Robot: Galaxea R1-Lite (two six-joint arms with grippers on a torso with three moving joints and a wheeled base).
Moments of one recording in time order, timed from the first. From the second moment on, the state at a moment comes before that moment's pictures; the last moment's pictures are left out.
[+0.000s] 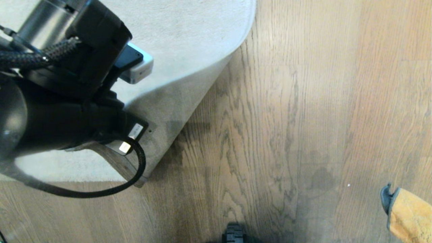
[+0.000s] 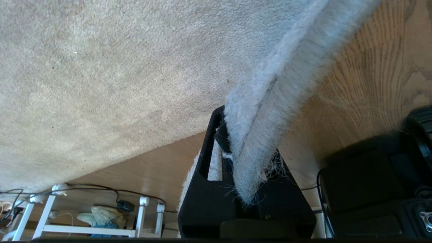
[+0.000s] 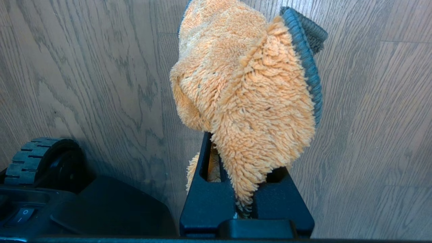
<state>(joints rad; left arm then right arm) -0.85 1.50 -1.47 0.75 0.79 0.00 0.00 0.00 0.00 0.03 0.02 -0.09</state>
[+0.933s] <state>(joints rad) -0.89 1.50 -1.48 0.75 0.79 -0.05 0.00 0.00 0.00 0.03 0.02 -0.09</state>
